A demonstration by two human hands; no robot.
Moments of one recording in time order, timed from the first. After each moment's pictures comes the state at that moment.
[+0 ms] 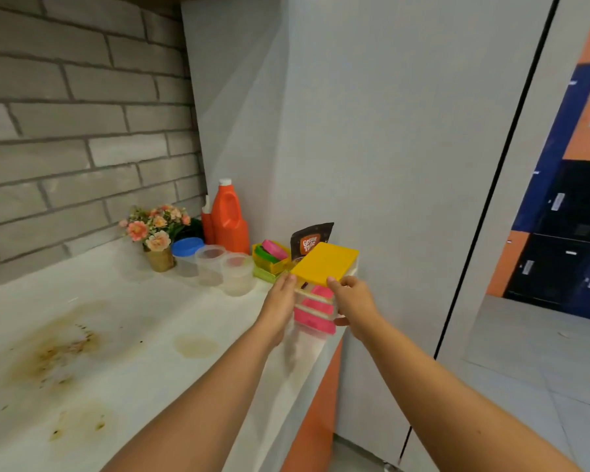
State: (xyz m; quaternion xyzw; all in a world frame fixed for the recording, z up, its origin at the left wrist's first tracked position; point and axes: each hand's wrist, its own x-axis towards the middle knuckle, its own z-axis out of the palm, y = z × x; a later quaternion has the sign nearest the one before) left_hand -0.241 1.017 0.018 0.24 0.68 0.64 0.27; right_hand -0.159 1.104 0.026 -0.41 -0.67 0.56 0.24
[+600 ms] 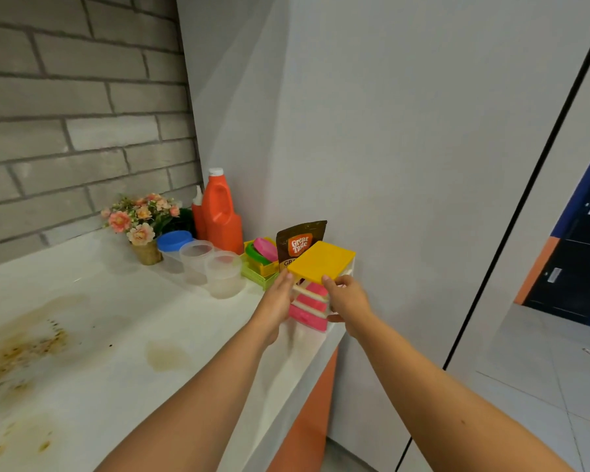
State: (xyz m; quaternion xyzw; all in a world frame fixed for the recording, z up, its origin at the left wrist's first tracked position) left_hand -0.265 1.078 0.007 0.20 0.68 0.64 0.30; right_hand -0.192 1.173 0.012 -0.42 -0.68 0.57 0.19
